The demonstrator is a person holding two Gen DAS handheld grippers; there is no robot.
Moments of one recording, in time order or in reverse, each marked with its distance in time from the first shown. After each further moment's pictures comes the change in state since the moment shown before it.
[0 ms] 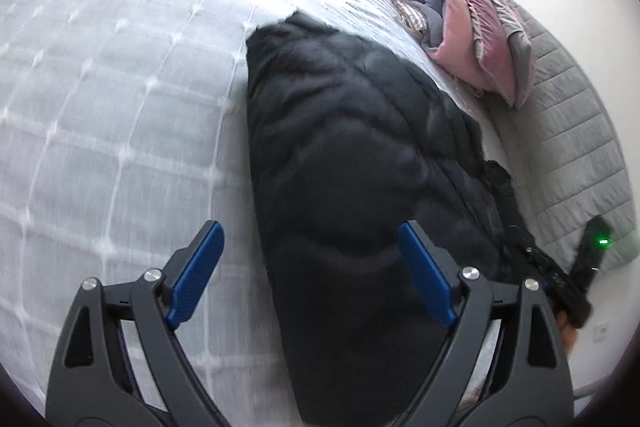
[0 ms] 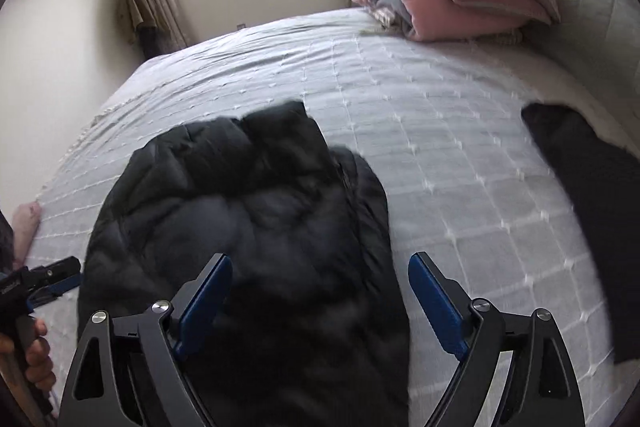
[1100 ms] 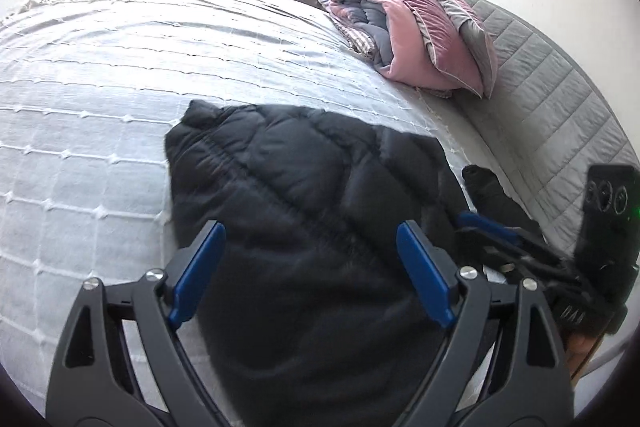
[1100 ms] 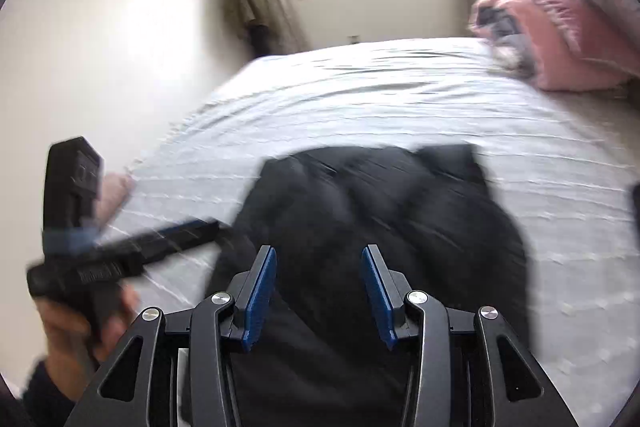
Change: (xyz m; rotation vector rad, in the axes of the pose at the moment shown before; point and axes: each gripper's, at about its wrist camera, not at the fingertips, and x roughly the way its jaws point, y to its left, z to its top) left arm 0.009 -0.075 0.059 0.261 -0.142 0.001; right arm -0.001 0.105 0.034 -0.210 -0.046 0.340
